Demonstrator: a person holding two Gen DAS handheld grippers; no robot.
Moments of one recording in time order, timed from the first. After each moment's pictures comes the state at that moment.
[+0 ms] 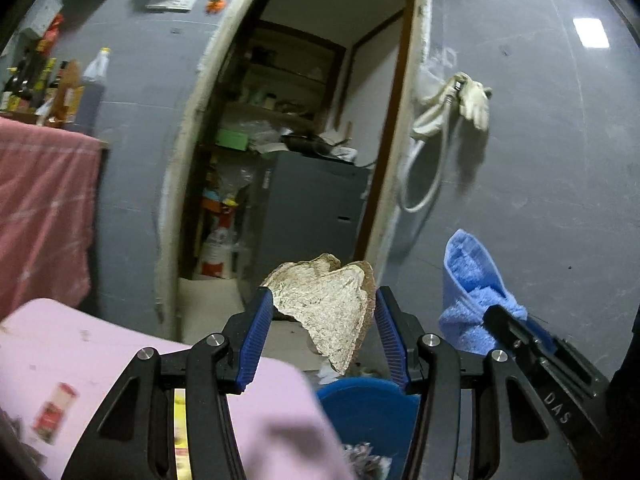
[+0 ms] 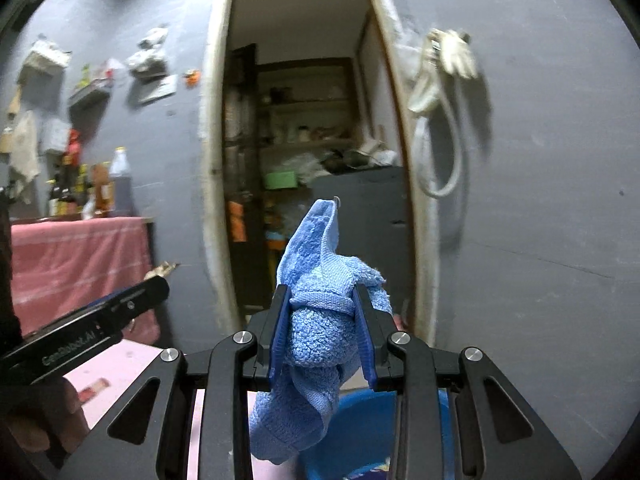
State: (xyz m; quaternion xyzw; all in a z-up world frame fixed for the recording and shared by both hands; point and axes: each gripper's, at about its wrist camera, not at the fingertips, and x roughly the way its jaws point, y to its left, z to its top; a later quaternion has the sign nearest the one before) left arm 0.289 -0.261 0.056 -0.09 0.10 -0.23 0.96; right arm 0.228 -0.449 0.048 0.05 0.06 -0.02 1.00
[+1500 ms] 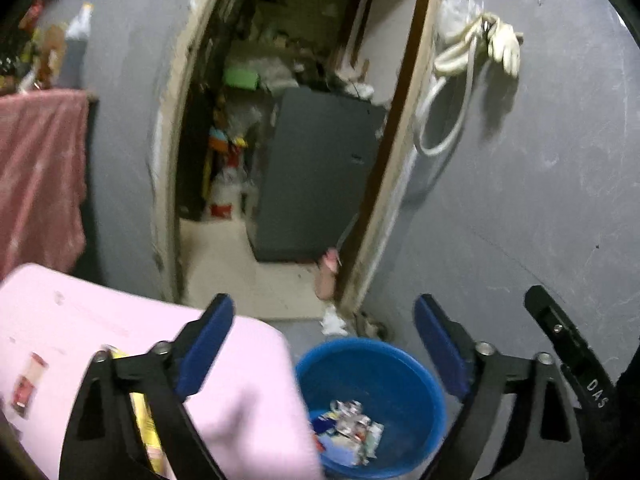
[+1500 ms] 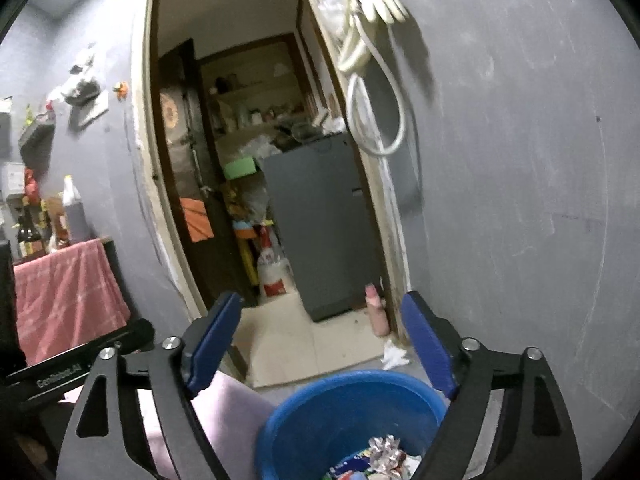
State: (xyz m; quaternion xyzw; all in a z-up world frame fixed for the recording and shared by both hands) left arm 0.320 -0.299 0.045 -0.07 0.21 -0.19 0.96; right arm 0.246 -0.518 0.048 0.12 0.09 -0.03 0.99
